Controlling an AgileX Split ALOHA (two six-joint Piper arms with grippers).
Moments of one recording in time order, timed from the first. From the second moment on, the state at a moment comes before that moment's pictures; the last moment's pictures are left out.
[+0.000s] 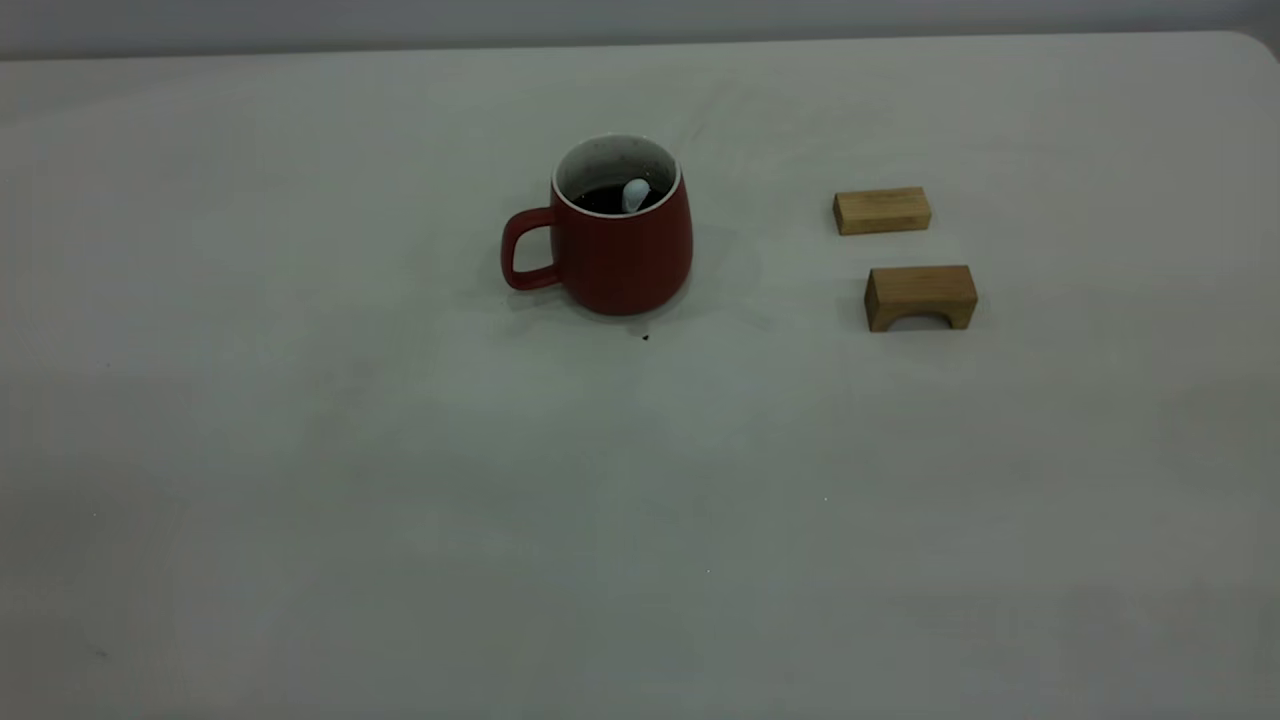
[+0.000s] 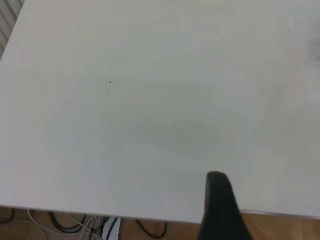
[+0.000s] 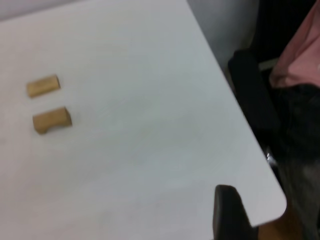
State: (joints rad) left arm 0.02 -0.02 -0.49 0.09 1.13 -0.08; right arm -0.06 0.14 -0.63 -0.14 1.24 0.21
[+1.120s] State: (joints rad) left arm 0.02 -0.02 -0.49 0.09 1.13 -0.08; right arm 0.06 0.02 -0.48 0.11 1.13 -0.19
